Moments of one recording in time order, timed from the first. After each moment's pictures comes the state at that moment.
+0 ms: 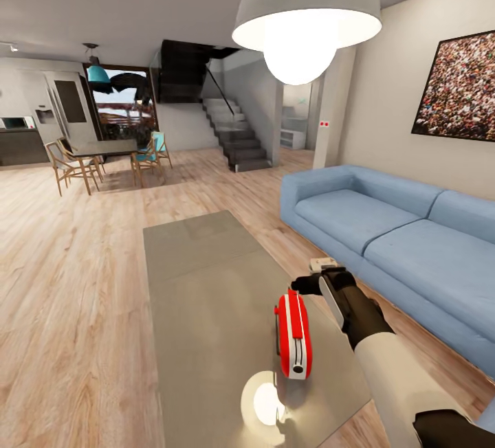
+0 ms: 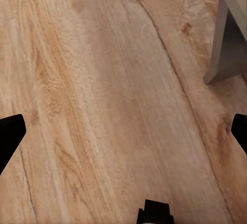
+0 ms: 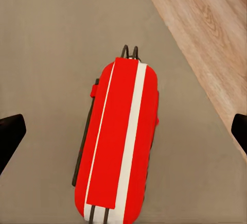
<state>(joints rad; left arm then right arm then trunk) 0.04 0.02 0.08 -0.56 0.00 -0.20 0.15 -0.81 0.04 0.07 -0.84 -0.02 0.81 0.01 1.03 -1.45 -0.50</state>
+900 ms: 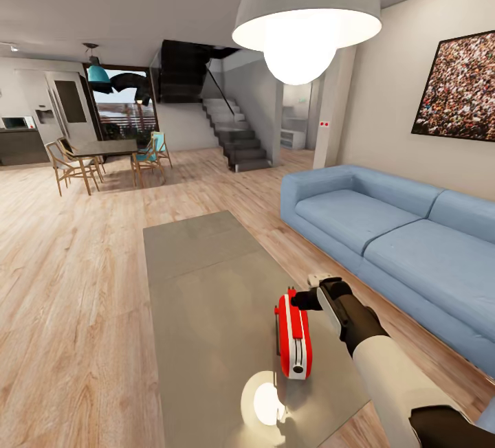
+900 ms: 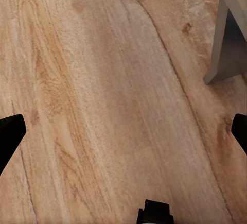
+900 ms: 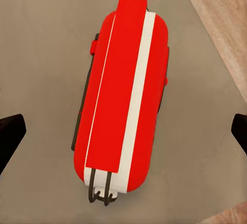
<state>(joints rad) 0.04 0.02 0.08 -0.56 0.00 -0.20 0.15 -0.81 0.04 0.07 -0.71 -0.02 0.80 0.02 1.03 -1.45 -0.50</state>
